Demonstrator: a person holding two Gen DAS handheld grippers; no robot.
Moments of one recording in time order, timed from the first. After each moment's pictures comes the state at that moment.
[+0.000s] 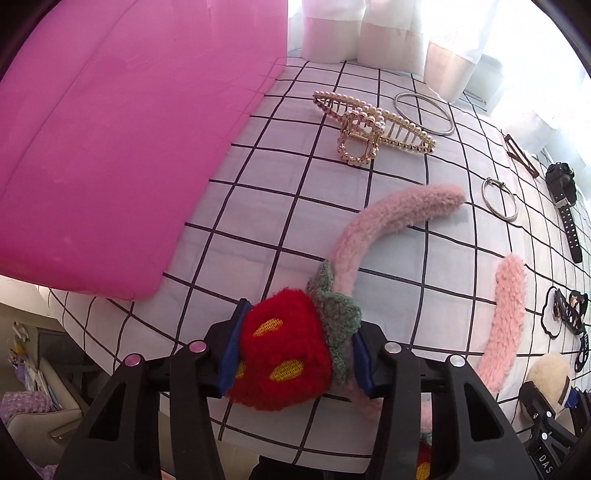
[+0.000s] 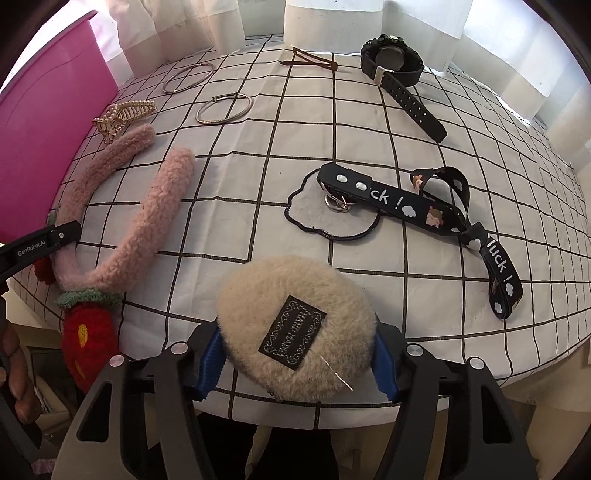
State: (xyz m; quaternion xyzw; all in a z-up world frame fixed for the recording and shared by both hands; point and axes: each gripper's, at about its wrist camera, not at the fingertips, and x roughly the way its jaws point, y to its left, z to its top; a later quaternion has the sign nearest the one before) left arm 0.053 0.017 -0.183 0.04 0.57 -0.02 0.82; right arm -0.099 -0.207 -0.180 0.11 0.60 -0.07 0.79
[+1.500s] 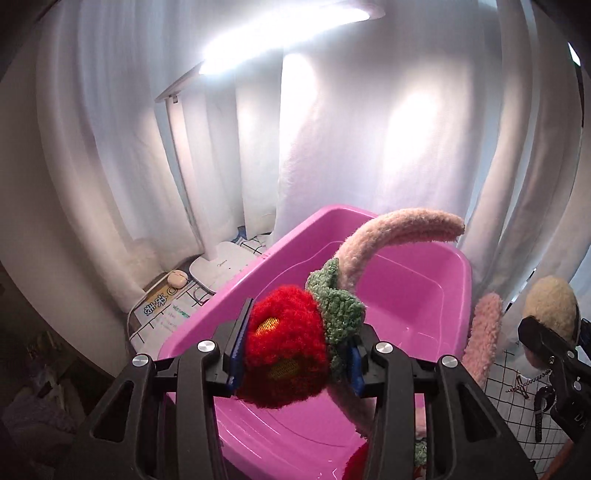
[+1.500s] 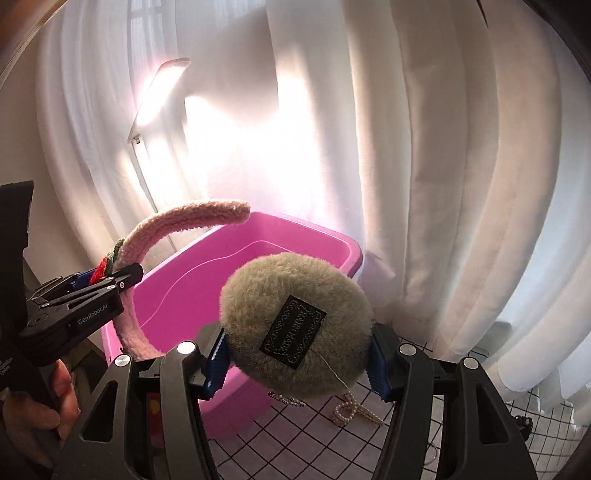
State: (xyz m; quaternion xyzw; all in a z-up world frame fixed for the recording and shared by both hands) left arm 0.097 0.176 0.059 -0.03 0.35 0.13 0.93; right arm 0.098 -0.031 0.077 0.01 0.35 0.23 0.91
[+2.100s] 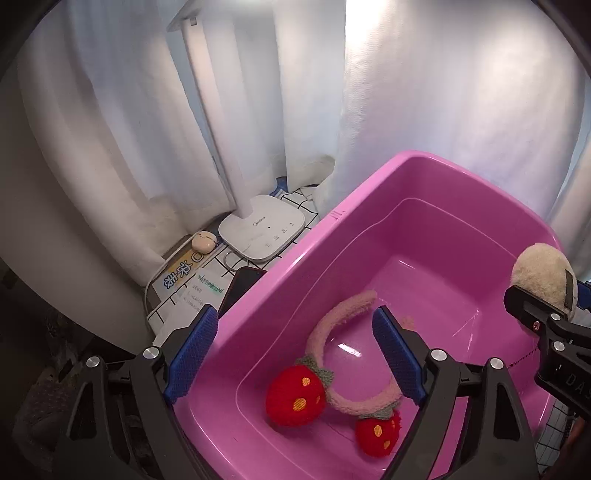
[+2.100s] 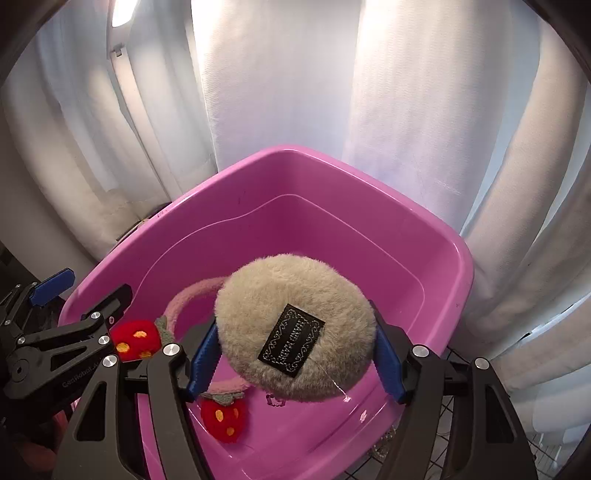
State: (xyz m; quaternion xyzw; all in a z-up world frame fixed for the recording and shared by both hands) left arm 0.144 0.229 0.005 -0.02 0.44 0.19 0.88; right arm 0.192 0.068 0.029 -0.06 0.46 0.22 0.86
